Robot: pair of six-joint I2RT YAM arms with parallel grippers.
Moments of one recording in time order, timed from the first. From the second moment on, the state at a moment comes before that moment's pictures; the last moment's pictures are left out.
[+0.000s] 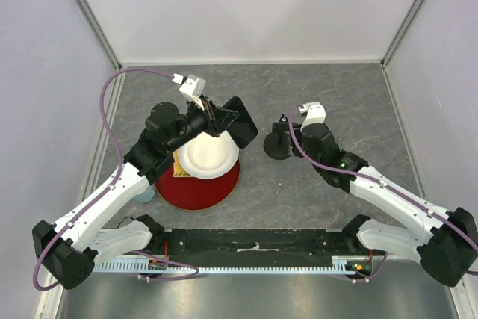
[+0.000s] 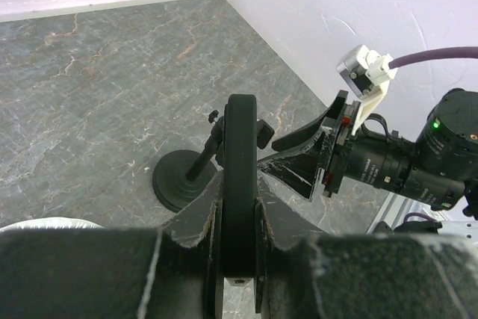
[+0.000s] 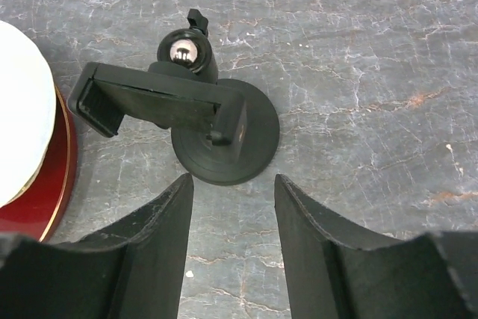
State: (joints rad) left arm -0.63 1.02 0.94 0.03 0.20 -0.42; right arm 0.69 1.06 0.73 -0.20 0.41 0.32
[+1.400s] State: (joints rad) left arm -0.63 1.12 0.93 0.19 0.56 -0.42; right arm 0.60 1.08 0.74 -0.07 0.13 0.09
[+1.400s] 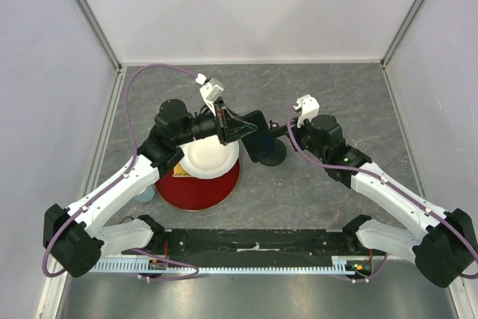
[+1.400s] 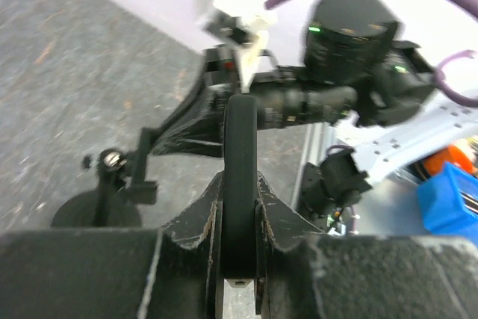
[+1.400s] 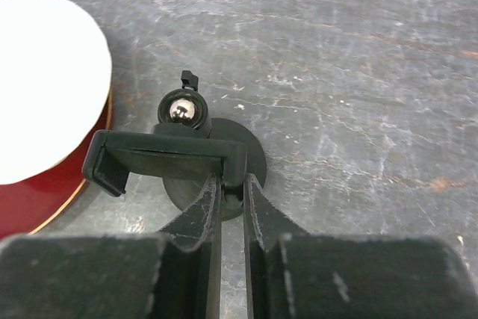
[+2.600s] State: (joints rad) left arm -0.70 1.58 1.10 0.61 1.16 -0.02; right arm 0.40 1.17 0.81 -0.13 -0.57 -0.02
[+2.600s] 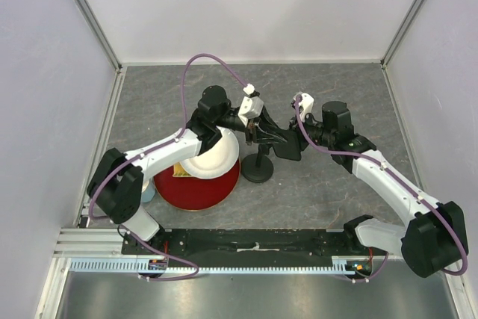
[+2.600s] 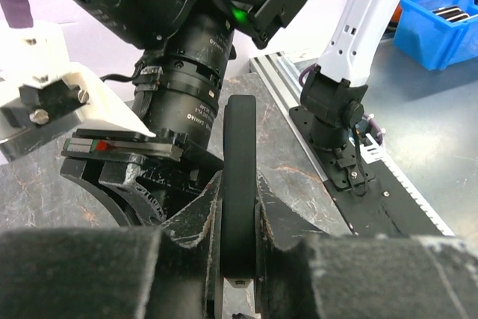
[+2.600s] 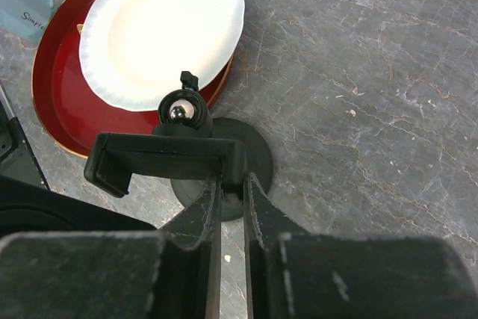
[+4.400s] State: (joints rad) left arm -0.66 1.52 1.14 0.13 1.04 0.18; right arm 0.49 1.03 0.66 0.02 -0.33 0.04
